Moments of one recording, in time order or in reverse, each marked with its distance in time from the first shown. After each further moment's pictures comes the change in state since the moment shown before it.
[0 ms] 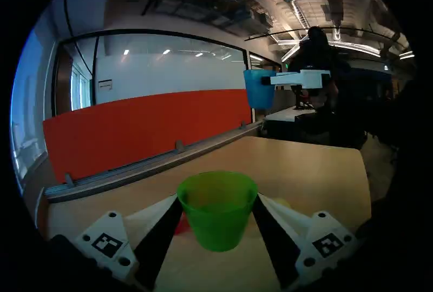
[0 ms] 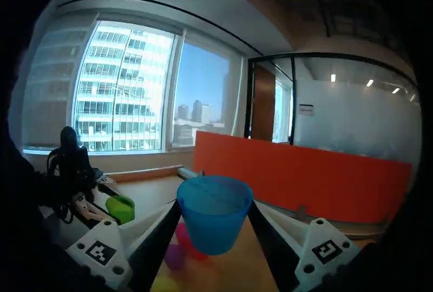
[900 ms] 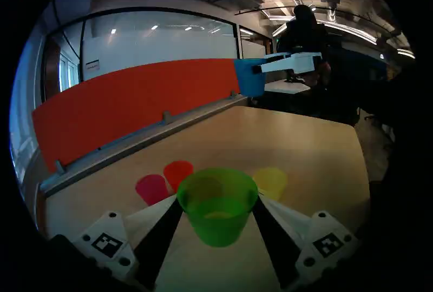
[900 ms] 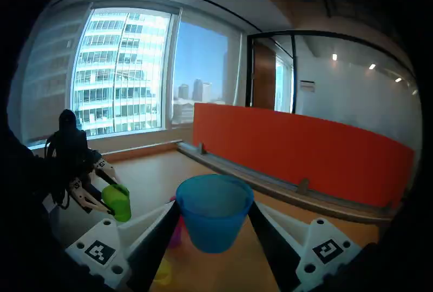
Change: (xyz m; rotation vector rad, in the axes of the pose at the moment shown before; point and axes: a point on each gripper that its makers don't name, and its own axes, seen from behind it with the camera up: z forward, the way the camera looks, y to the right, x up) left arm -0.055 0.014 0.012 -0.073 -0.184 0.022; right arm -0.071 0.015 -0.002 0.014 -0.154 0.034
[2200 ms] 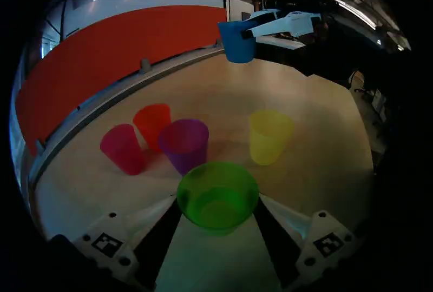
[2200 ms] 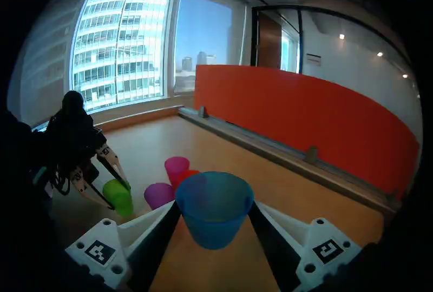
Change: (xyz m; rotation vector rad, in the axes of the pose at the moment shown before) left arm -0.093 0.017 0.043 -0.112 -0.297 0.009; right arm -0.083 0.012 0.024 0.024 -0.186 -0.010
